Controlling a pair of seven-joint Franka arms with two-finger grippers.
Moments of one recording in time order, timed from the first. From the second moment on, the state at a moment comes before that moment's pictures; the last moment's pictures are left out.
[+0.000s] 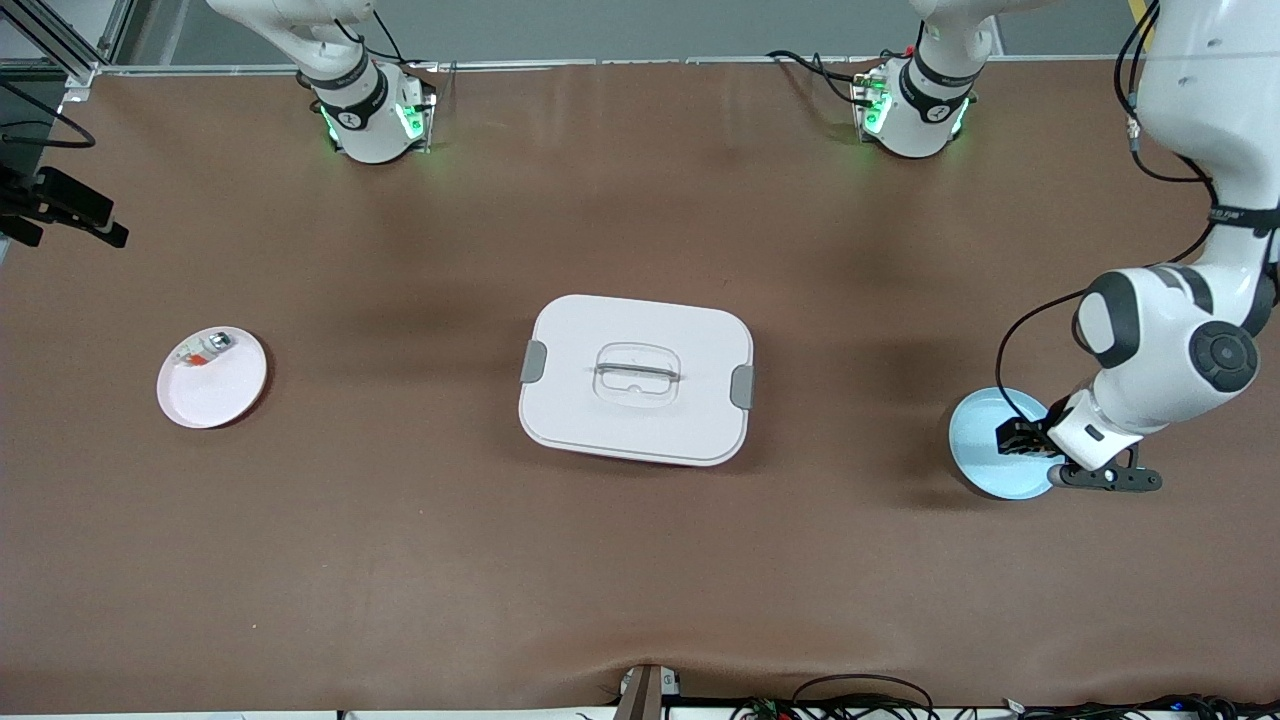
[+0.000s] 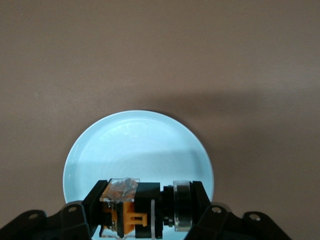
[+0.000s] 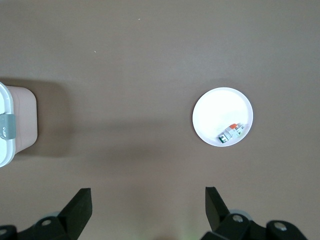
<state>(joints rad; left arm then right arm) 0.16 0.46 -0.13 -1.81 0.03 2.33 0.13 -0.07 -0.07 -0.03 -1.60 0.05 1.50 -0.05</state>
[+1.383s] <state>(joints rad) 0.14 0.40 -0.68 -1.44 -0.14 1.74 -1.10 -0.07 -0.07 -0.03 -1.60 0.05 1.50 -0.05</state>
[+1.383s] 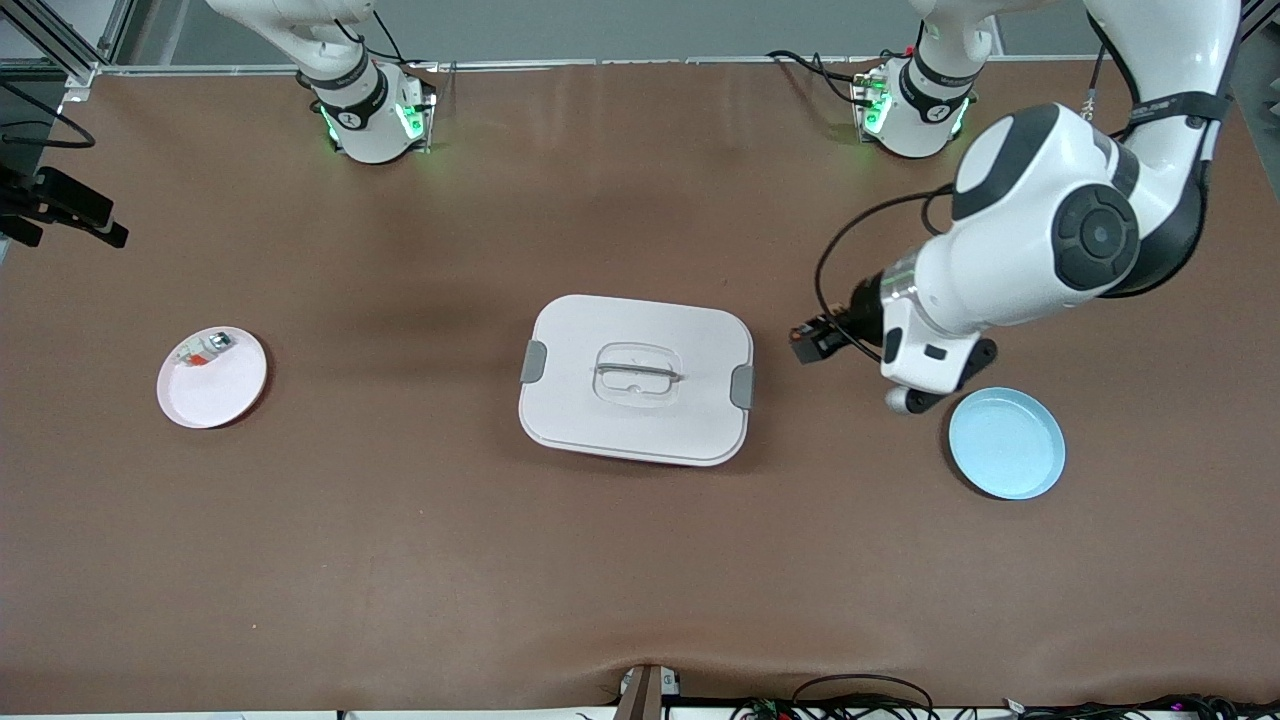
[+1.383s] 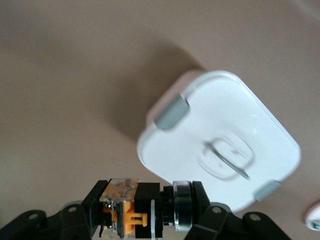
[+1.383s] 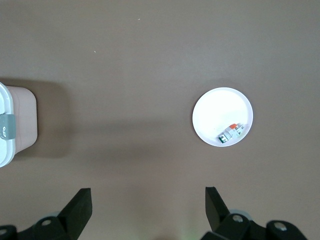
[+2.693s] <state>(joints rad) -0.18 0.55 -0.69 -1.34 -0.24 2.15 -2.02 -0.11 0.09 -0.04 -1.54 0.04 1.55 -0.05</state>
